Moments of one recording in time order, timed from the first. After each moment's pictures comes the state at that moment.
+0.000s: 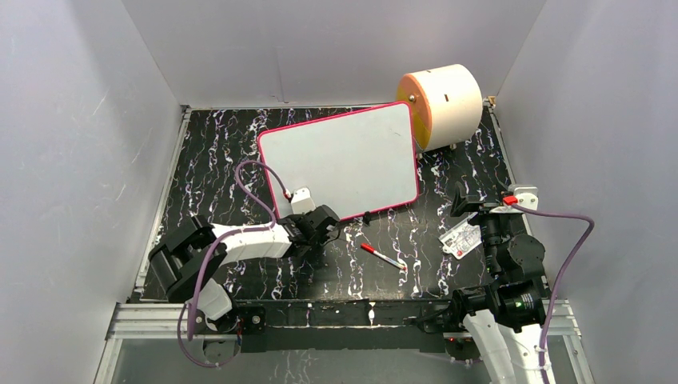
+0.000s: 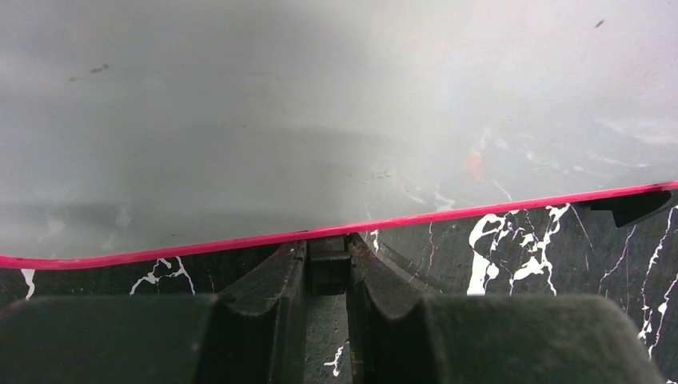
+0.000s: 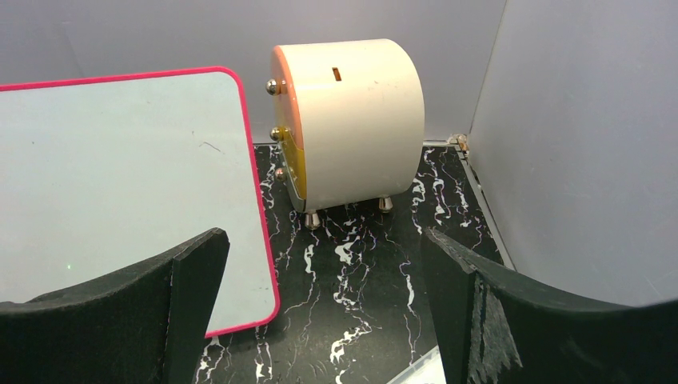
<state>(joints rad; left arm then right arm) -0.95 1.56 0.73 -0.20 -0.54 -1.09 0.22 0.20 0.56 -0.19 0.17 -0.01</state>
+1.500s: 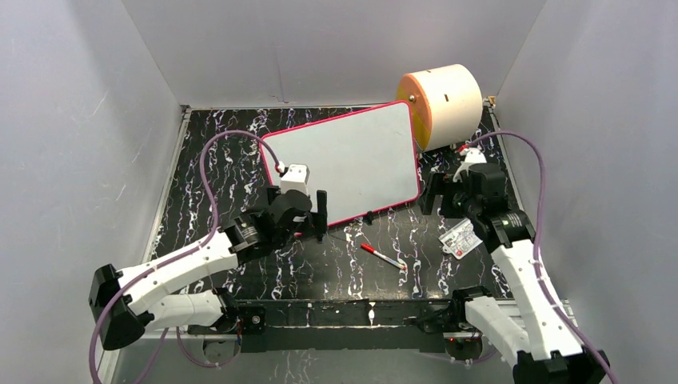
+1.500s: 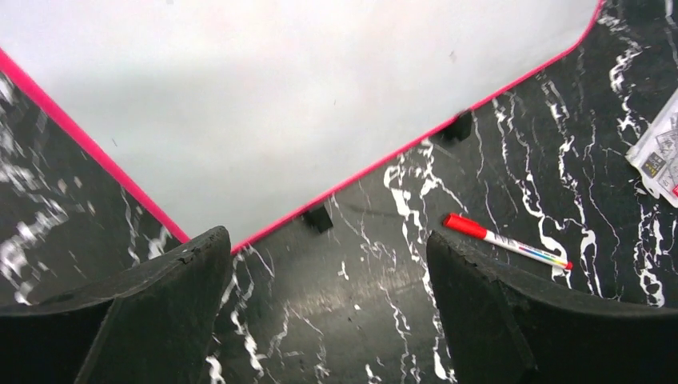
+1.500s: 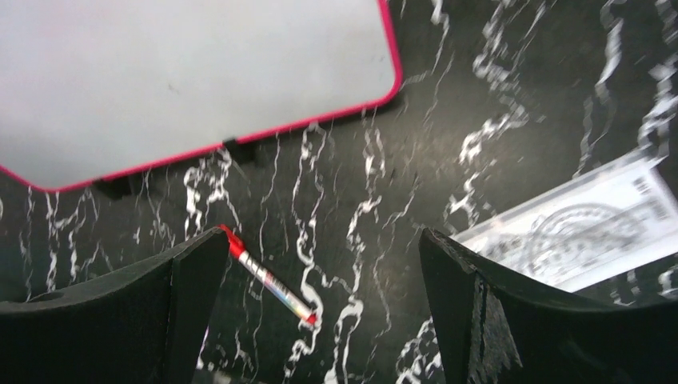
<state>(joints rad) -0.99 1.10 0.88 -0.52 -0.53 -0.64 0.22 0.78 0.88 -0.69 -0.09 0.25</state>
